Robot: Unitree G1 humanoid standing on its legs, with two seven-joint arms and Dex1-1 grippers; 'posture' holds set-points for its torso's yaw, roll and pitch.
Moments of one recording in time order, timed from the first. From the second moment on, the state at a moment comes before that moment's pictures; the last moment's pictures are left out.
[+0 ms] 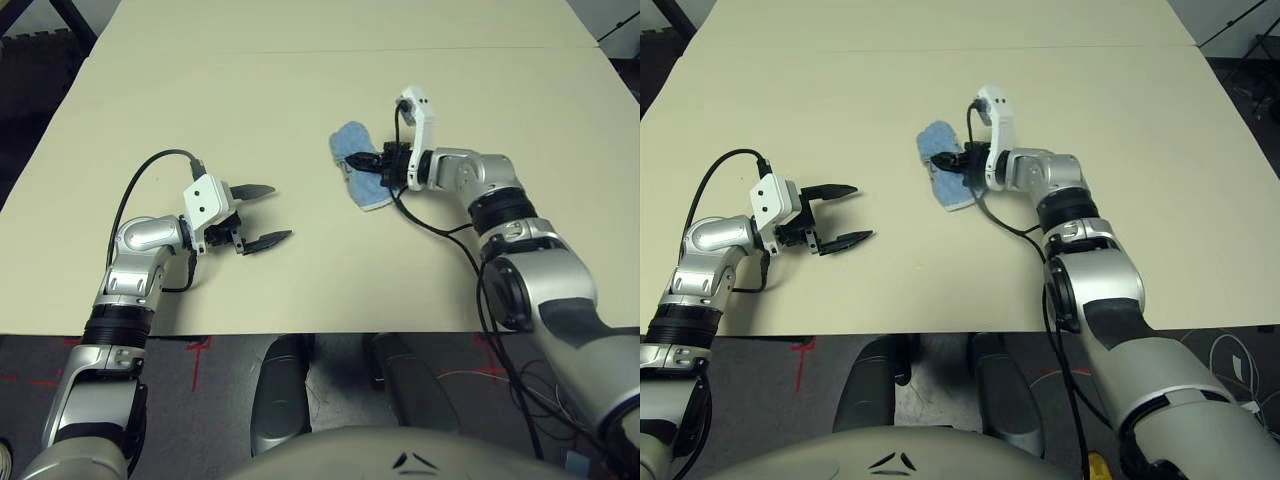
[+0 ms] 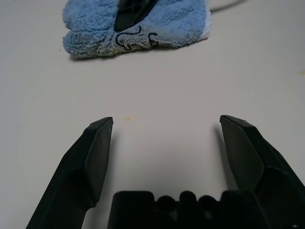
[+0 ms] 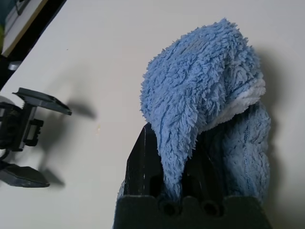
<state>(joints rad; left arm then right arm) -0.38 0.64 -0.01 0.29 -0.25 -0.16 -1.14 -1.07 -0.13 -0.05 0.90 0.27 0.68 0.88</state>
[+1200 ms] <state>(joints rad) -0.43 0.63 -0.02 0.41 -0.24 -0.23 -1.16 -1.02 -0.47 -0.19 0.87 0.34 0.75 0.87</state>
